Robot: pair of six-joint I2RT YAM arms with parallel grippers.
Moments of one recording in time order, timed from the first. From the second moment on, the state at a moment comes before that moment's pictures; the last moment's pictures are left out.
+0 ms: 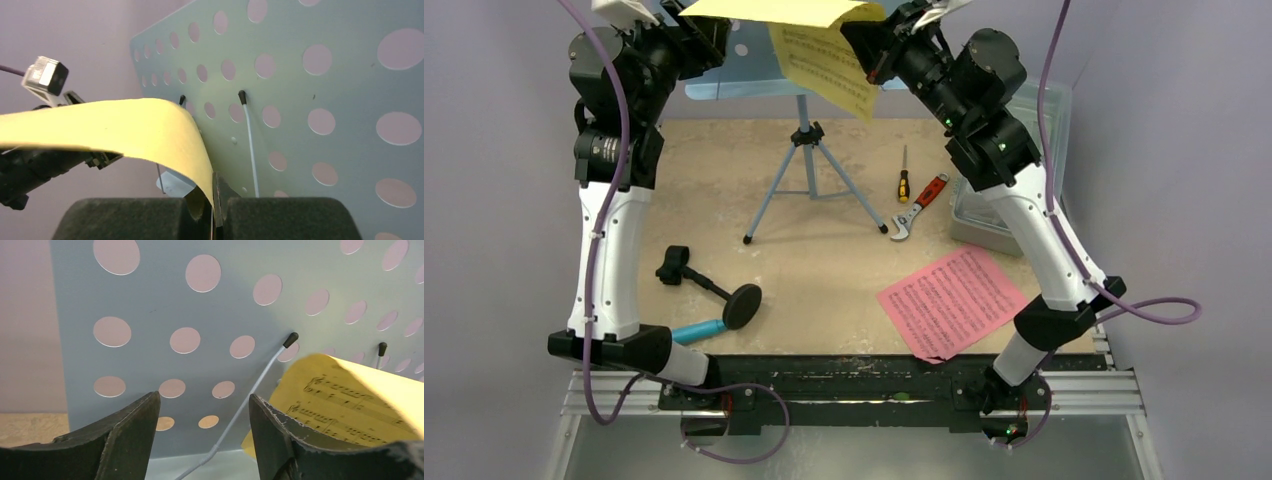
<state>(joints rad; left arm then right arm) -0.11 1.47 2.03 -0.38 0.10 -0.45 0.66 1.67 2.23 -0.20 -0.07 0.24</state>
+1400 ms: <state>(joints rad) -0.11 1.51 2.09 -0.46 0.28 -0.38 0.47 1.26 1.16 0.35 -0.50 1.62</state>
